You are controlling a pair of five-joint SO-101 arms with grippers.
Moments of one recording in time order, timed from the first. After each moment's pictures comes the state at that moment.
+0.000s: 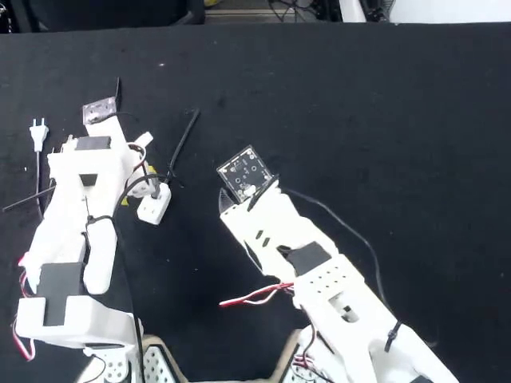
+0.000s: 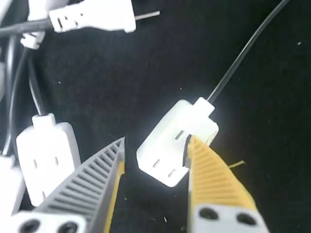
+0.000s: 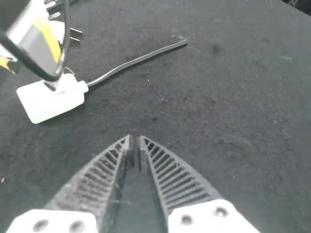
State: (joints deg) left arm -9.2 -1.9 24.3 63.7 12.9; right arm -29.7 -44.4 74.0 14.7 10.1
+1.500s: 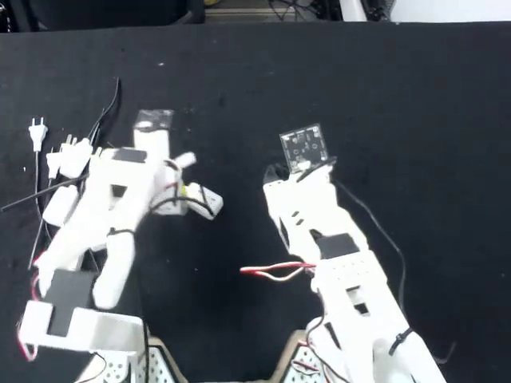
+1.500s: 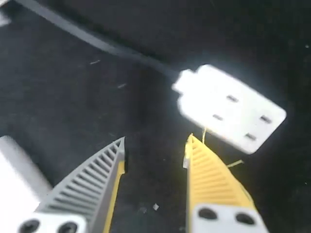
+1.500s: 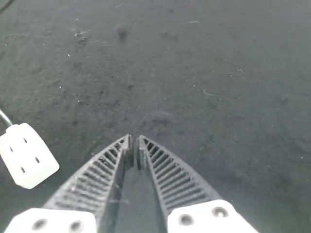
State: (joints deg) left arm 1.1 -4.4 31.0 60.3 3.3; right arm -13.7 -44.4 73.5 14.6 3.8
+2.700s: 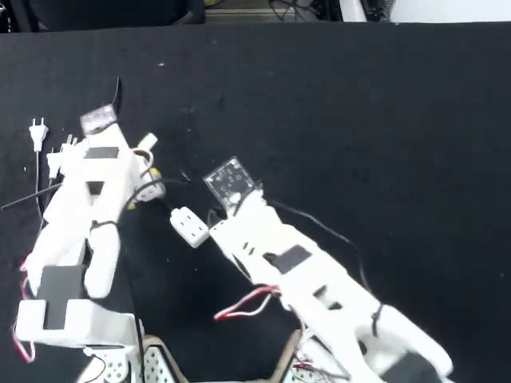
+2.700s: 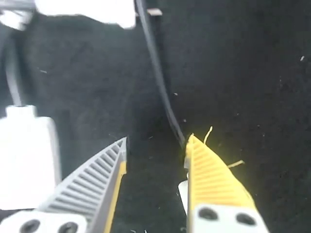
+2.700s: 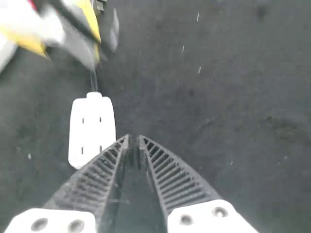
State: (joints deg) left arm -7.7 -2.8 30.2 56.7 21.7; right arm -35.0 -32.5 73.9 11.7 3.8
